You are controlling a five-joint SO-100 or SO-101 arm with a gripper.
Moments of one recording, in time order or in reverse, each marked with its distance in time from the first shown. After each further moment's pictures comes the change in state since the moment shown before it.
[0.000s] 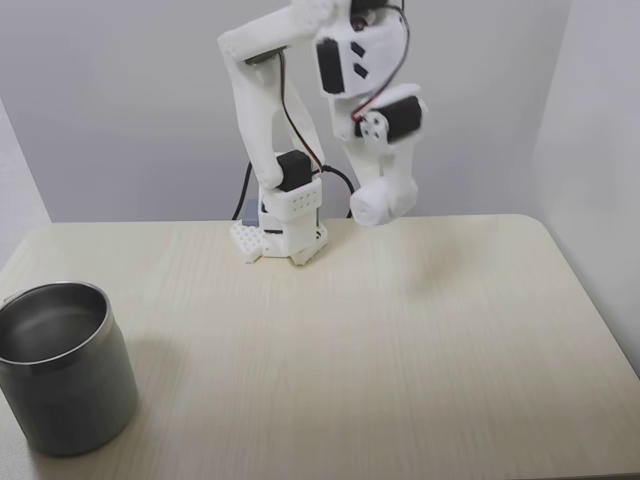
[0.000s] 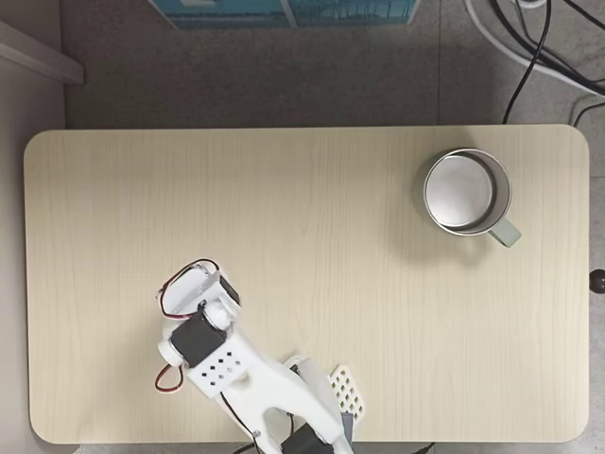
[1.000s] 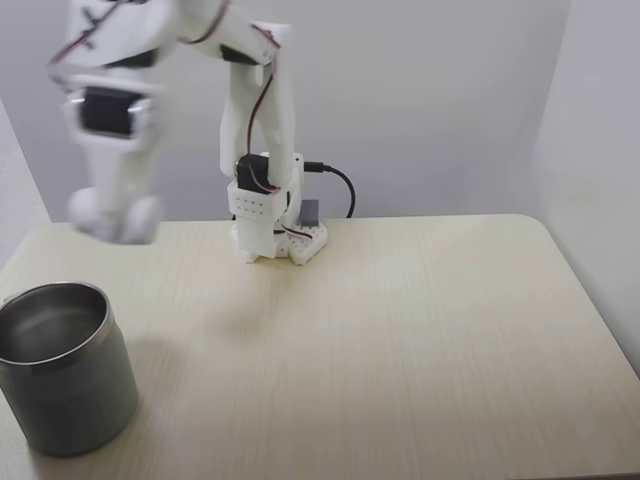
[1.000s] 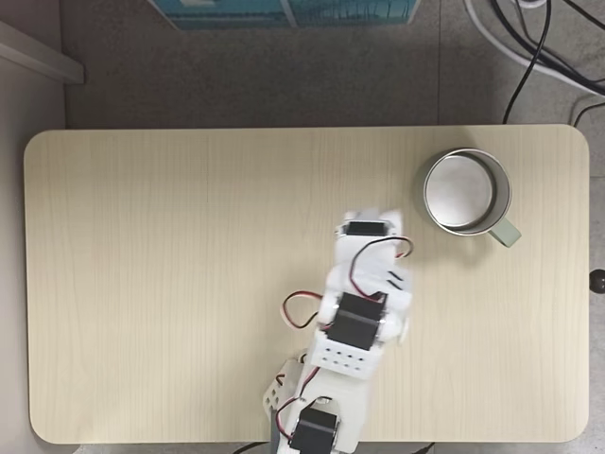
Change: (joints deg) arm 64.3 23.4 31.4 -0.9 -17.1
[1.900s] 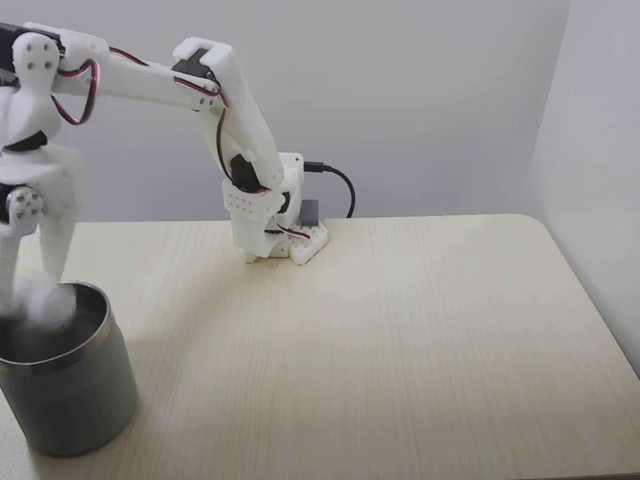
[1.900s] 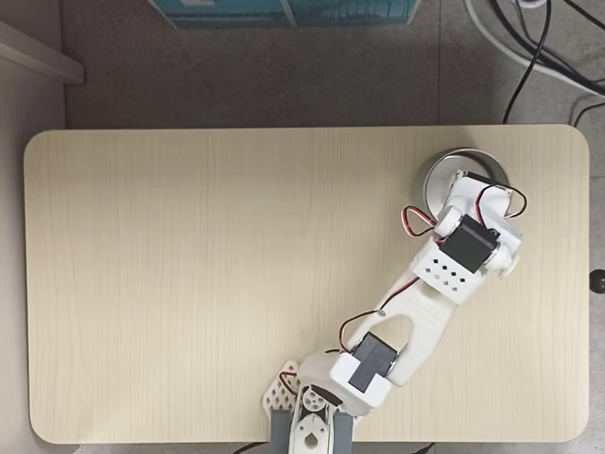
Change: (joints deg) arm 9.5 26.0 18.4 3.4 4.0
